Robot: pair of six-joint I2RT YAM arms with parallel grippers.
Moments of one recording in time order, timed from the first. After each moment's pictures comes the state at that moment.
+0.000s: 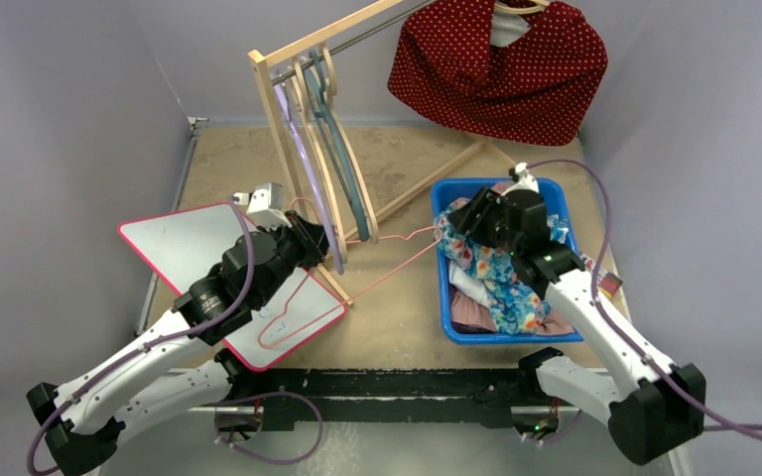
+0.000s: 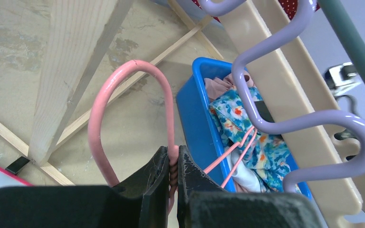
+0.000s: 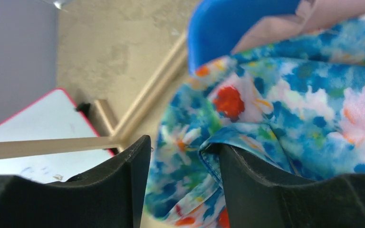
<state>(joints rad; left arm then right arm) -0.85 0.76 0.80 -0.25 -0.40 -0.74 0.38 0.99 0.84 -0.31 0.03 0.73</state>
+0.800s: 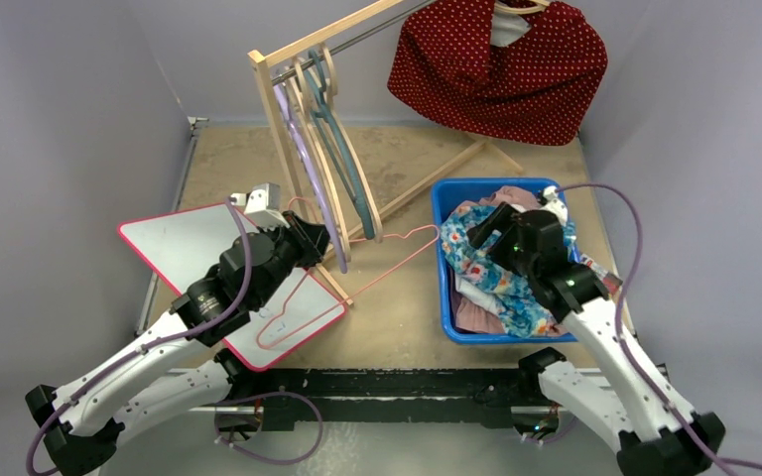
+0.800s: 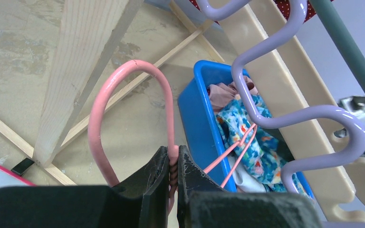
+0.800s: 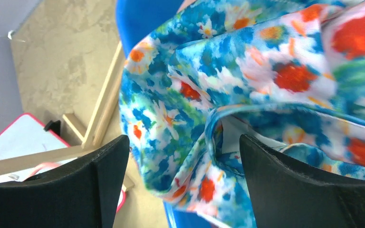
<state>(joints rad) -0.85 0.75 0.80 -0.26 -0.41 -0.72 0.39 0.86 0.76 -0.53 0.21 0.85</state>
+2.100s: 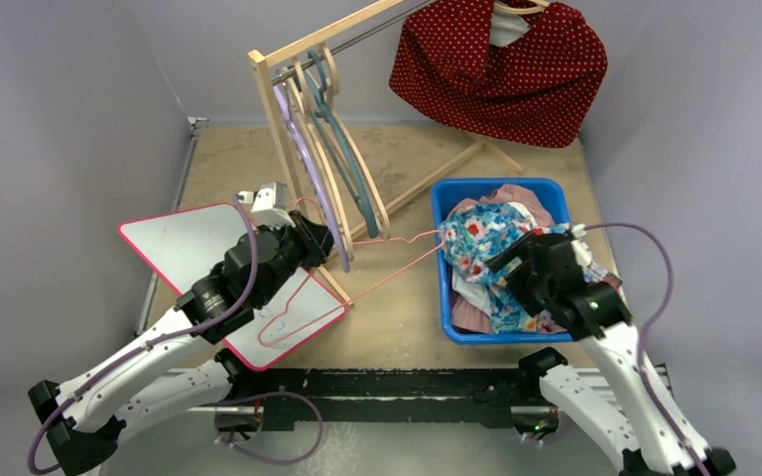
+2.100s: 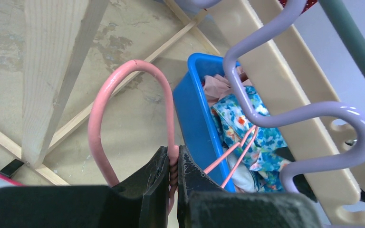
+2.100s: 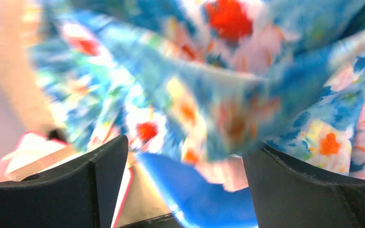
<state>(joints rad) -0.85 0.77 0.80 -0.24 -0.37 -0.72 0.39 0.71 0.80 -1.01 0.25 1.18</state>
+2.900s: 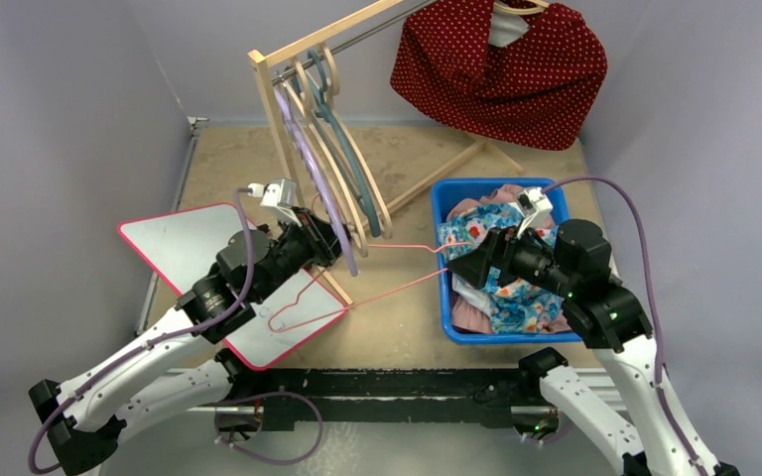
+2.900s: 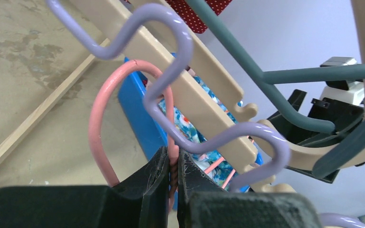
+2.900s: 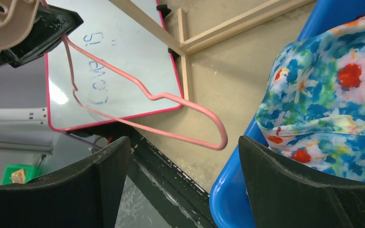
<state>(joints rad) -0.85 0.78 0.80 -0.09 -0.16 -0.69 0.39 0.65 0.96 -0.68 -0.40 0.47</state>
